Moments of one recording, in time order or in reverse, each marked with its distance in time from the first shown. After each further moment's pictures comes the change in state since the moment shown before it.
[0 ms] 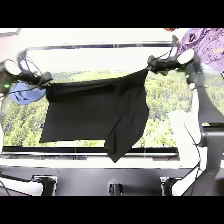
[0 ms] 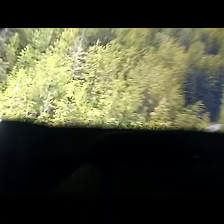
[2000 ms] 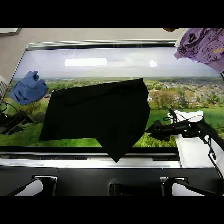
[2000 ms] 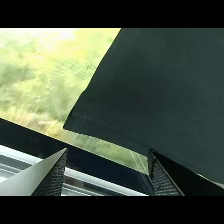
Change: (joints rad) left arm 0.391 0.509 -0.637 -0.051 -0.254 0.153; right arm -0.270 0.542 -1.325 0.304 0.194 -0.423
